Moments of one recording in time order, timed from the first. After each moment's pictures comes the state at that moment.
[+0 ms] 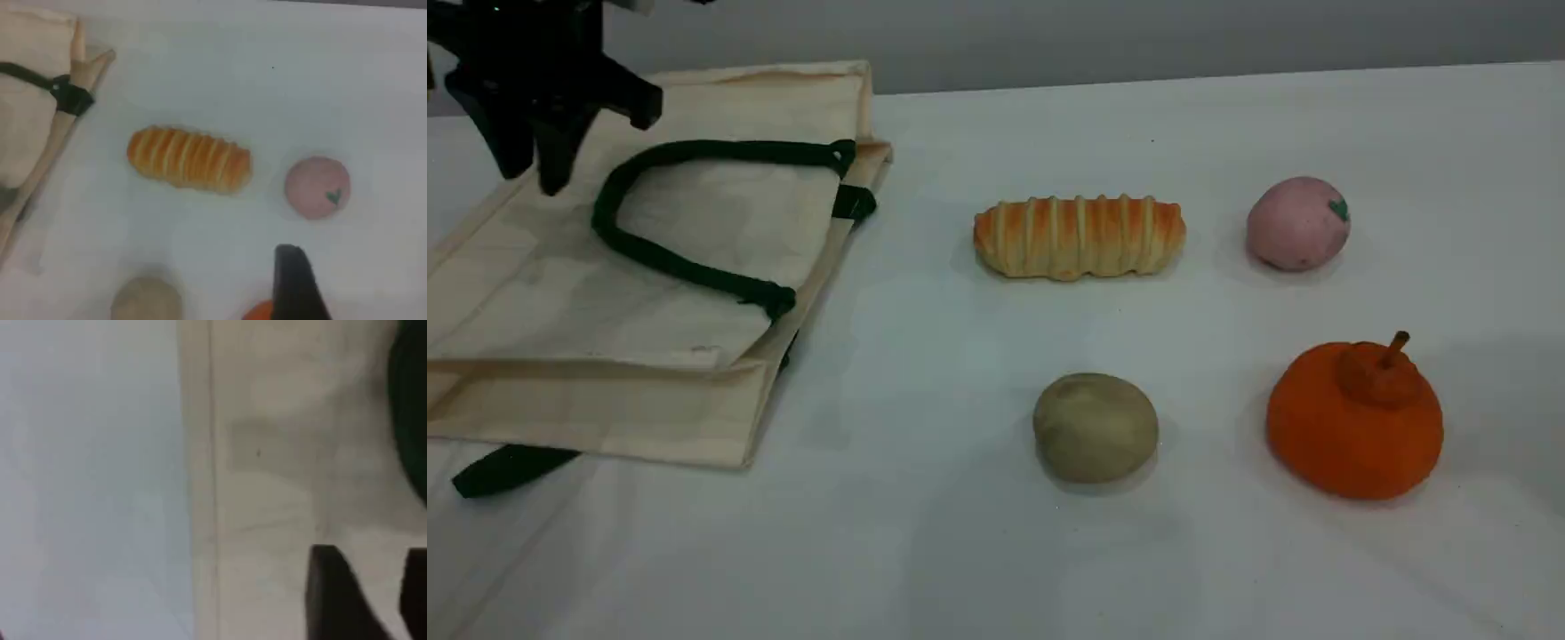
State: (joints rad) left arm -0.19 2.27 -1.75 0.42 1.18 -0.19; right arm 0.16 1.23 -1.00 0.34 0.70 -0.20
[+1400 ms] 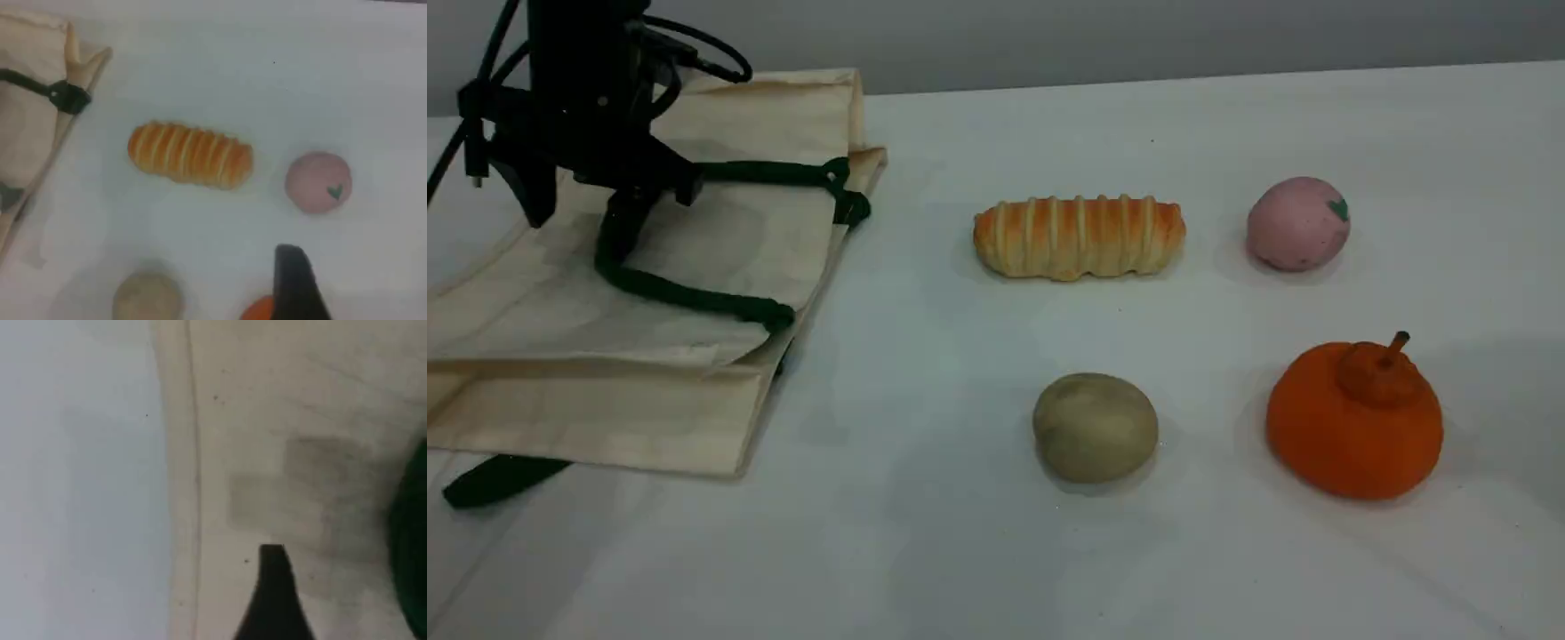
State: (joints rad) left arm -0.19 2.42 -1.76 0.52 1.04 -0.33; right arm 0.16 1.23 -1.00 0.34 0.71 -0.20
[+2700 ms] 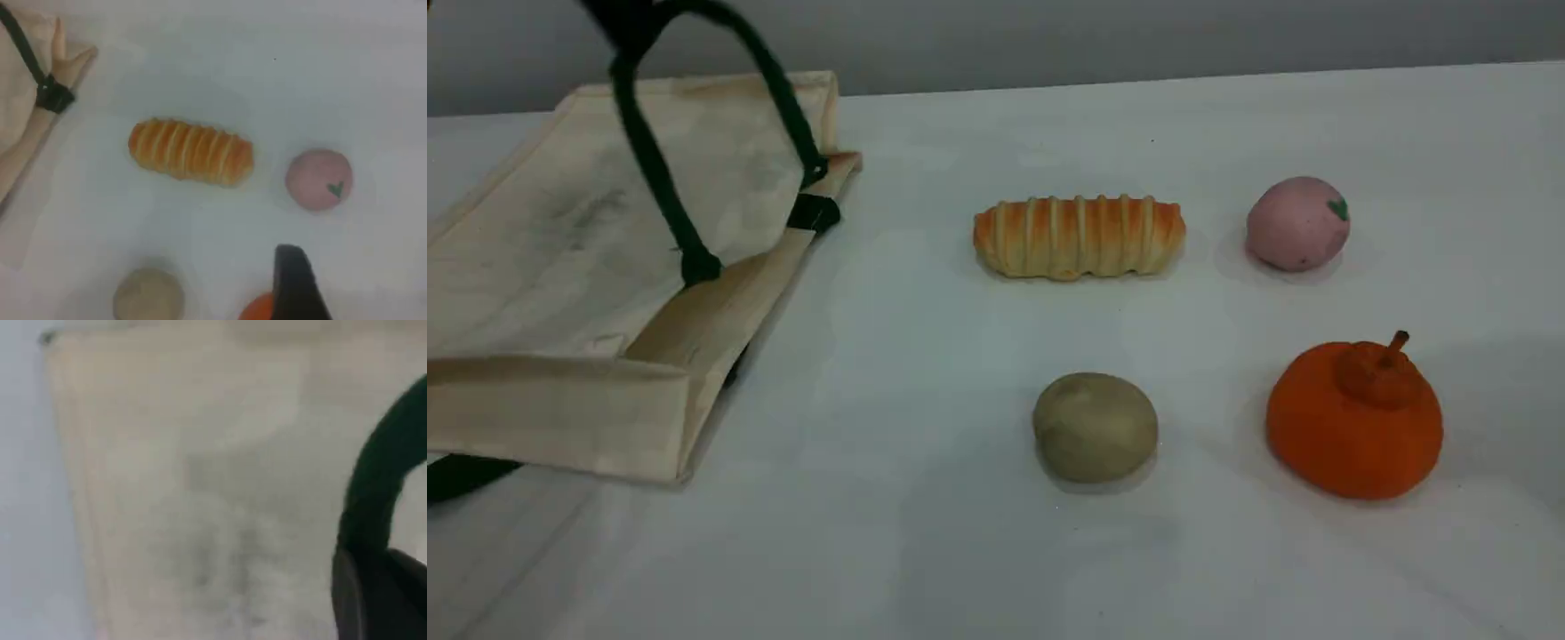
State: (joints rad) left arm -0.19 2.33 -2.14 0.18 1.23 0.09; right arm 0.16 1.23 -1.00 0.34 0.72 -0.20
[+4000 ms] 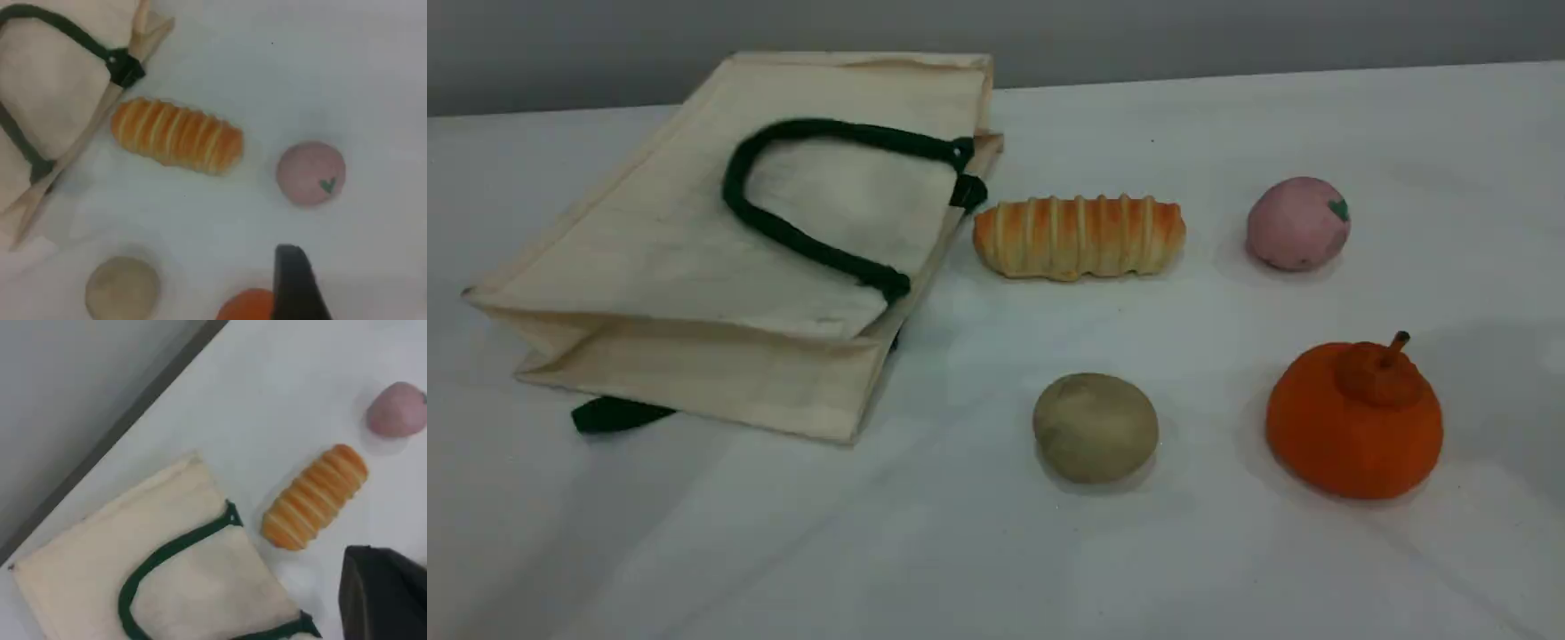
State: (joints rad) left arm -0.40 1.90 -2.14 -0.21 1.22 0.49; right arm 0.16 1.29 -0.99 0.34 0.69 -0.27
